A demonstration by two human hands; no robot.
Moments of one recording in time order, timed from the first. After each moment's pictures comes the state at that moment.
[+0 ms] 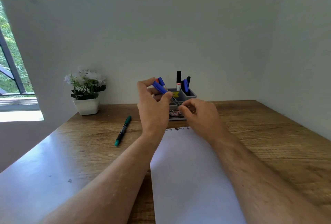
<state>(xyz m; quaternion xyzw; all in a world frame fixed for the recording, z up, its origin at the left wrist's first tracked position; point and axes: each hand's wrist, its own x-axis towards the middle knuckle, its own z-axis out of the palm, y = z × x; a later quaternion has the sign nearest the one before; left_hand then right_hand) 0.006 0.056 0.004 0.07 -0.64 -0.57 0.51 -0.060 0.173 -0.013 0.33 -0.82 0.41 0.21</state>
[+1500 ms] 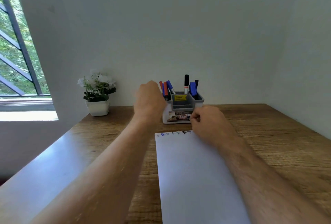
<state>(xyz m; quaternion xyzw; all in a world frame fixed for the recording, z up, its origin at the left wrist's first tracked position) -0.005 0.011 0.044 0.28 -0.89 -0.16 0.33 -0.064 0.174 -0.012 0.33 -0.89 0.26 0.18</state>
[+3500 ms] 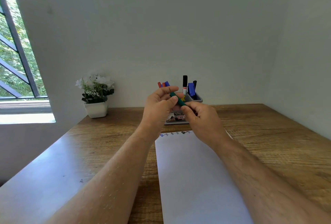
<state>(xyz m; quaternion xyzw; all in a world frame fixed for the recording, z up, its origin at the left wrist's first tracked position) 0.012 0.034 0.017 -0.04 -0.61 -0.73 0.30 -0.044 0.165 -0.008 0.39 -0.76 0.48 0.18</state>
